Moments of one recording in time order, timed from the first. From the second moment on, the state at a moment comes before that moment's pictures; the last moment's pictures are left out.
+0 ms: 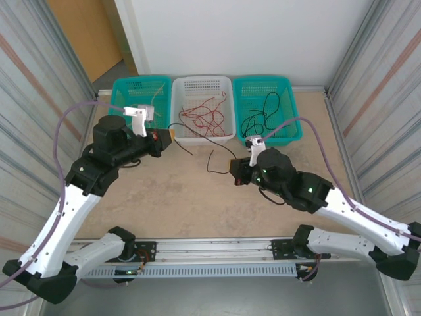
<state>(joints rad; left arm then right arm) -0.47 0.95 1.21 -0.63 0.27 -0.44 1.01 0.90 0.99 -0.53 0.21 0.68</state>
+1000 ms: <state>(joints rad) -0.74 0.98 1.18 -0.77 -0.09 -0.21 0.61 0.96 1.37 -0.79 0.23 0.59</state>
